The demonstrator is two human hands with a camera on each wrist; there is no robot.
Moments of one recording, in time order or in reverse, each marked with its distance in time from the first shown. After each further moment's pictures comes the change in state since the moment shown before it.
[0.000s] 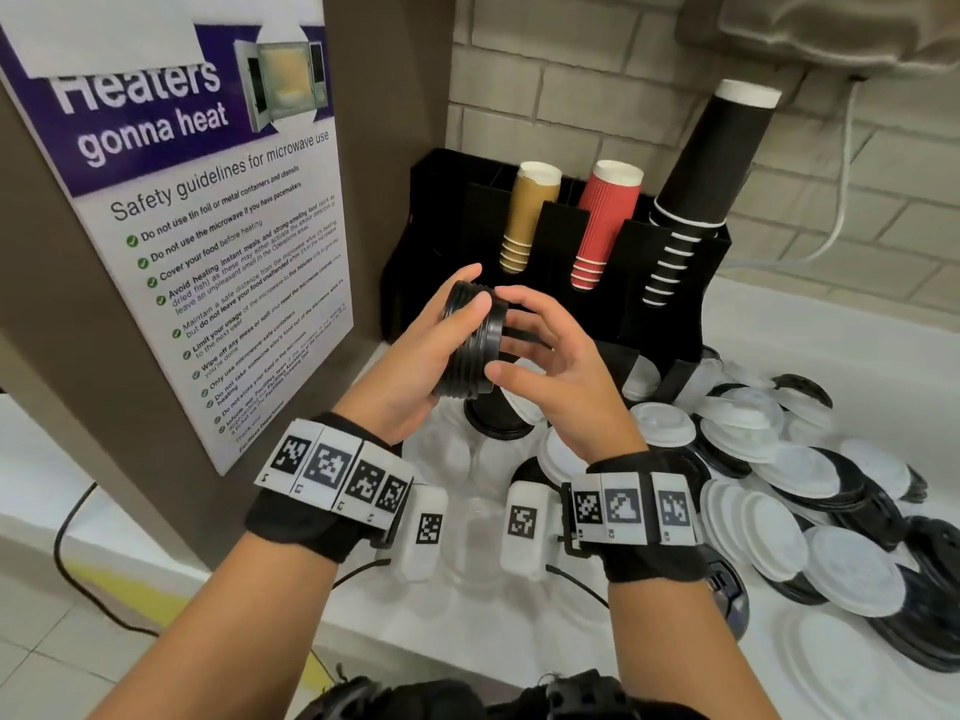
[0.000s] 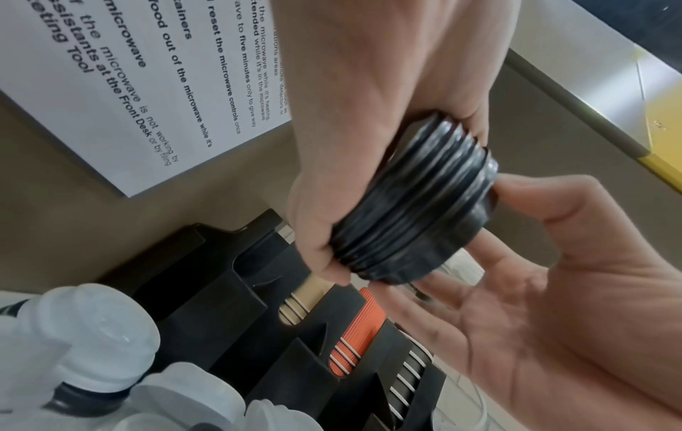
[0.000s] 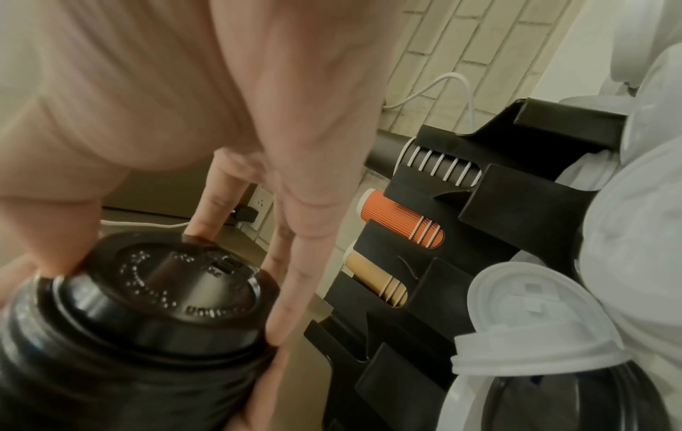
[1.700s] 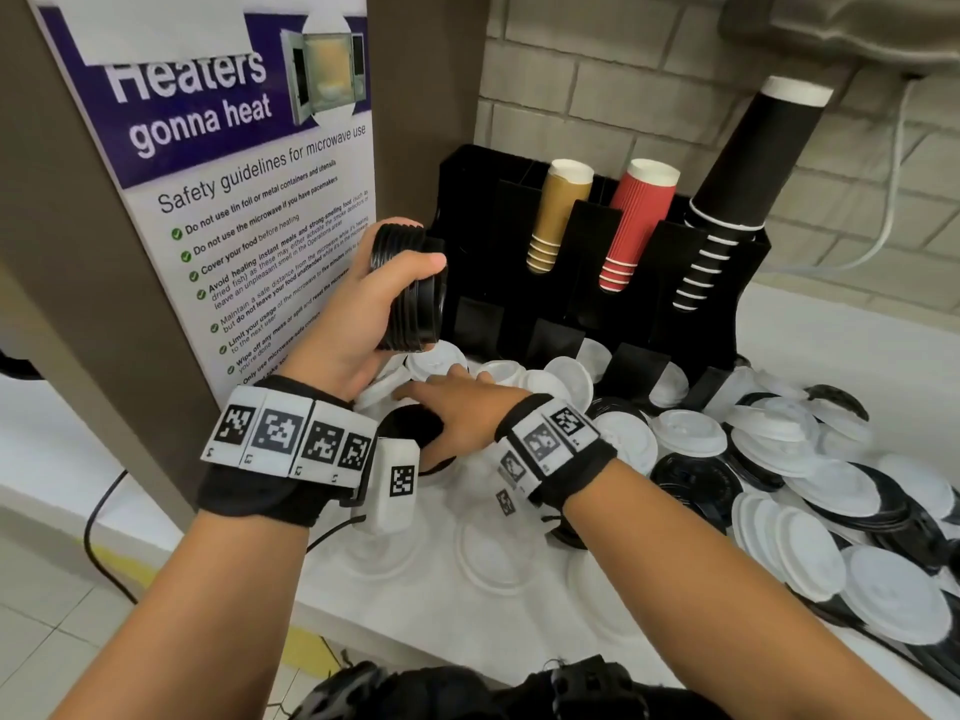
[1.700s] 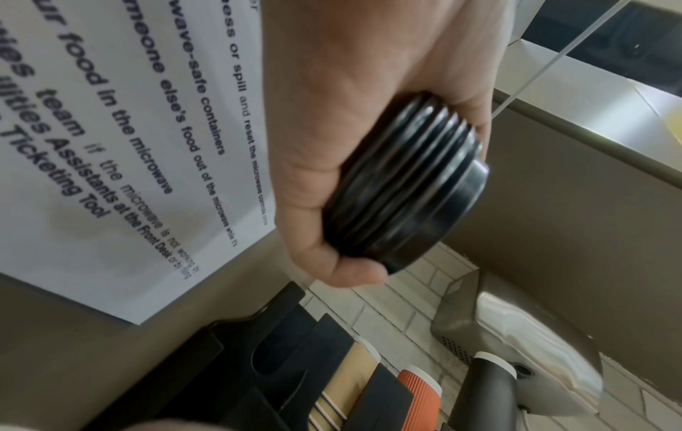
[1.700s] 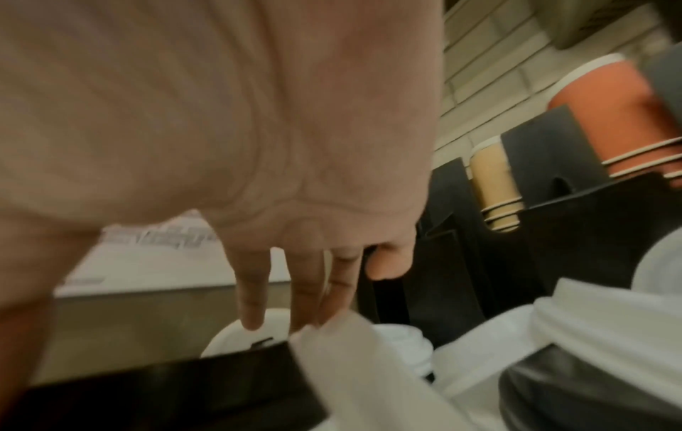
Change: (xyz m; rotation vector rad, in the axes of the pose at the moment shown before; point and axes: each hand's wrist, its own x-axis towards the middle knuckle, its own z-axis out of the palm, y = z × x) left_hand -0.002 0.038 -0.047 0.002 0.261 0.105; right_hand 0.062 0.047 0.076 -1.147 -0.834 0.172
